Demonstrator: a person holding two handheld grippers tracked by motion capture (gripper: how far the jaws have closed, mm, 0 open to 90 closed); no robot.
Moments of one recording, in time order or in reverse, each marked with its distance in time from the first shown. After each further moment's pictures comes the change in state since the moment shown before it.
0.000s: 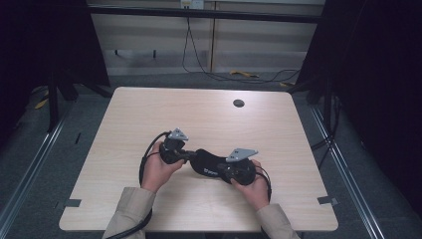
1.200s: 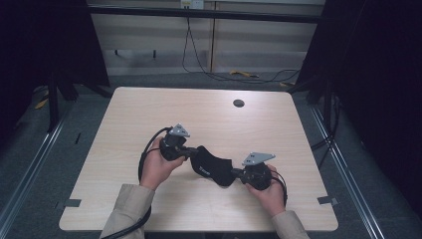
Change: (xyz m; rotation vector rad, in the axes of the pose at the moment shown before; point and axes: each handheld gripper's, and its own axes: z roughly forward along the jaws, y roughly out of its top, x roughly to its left) left arm -0.009 0.016 -0.011 0.007 -0.008 0.037; right arm -0.018 -0.029 -0.036 0.018 -0.010 0.062
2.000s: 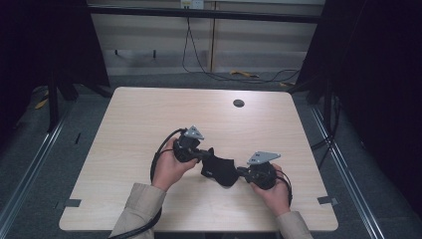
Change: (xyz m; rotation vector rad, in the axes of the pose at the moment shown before) left arm -0.021 0.016 0.019 0.018 -0.042 0.046; right arm -0.007 -0.002 -0.012 0.000 -0.033 0.002
